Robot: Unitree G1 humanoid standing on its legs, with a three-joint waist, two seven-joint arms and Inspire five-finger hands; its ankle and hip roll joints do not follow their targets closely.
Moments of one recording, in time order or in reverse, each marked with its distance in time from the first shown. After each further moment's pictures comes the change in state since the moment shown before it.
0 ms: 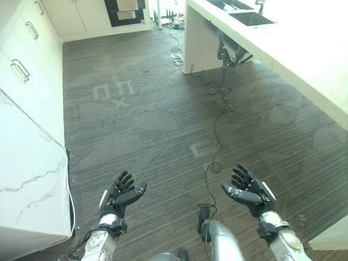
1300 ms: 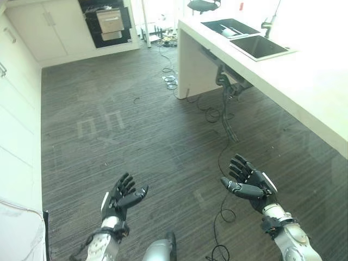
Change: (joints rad) left arm -0.058 -0.012 -0.006 -0.025 -0.018 -0.009 0.002; right arm -0.054 0.028 0.045 -0.095 0.036 0.038 0.045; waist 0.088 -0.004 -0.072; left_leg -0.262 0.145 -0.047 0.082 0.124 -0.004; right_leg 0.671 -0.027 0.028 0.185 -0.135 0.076
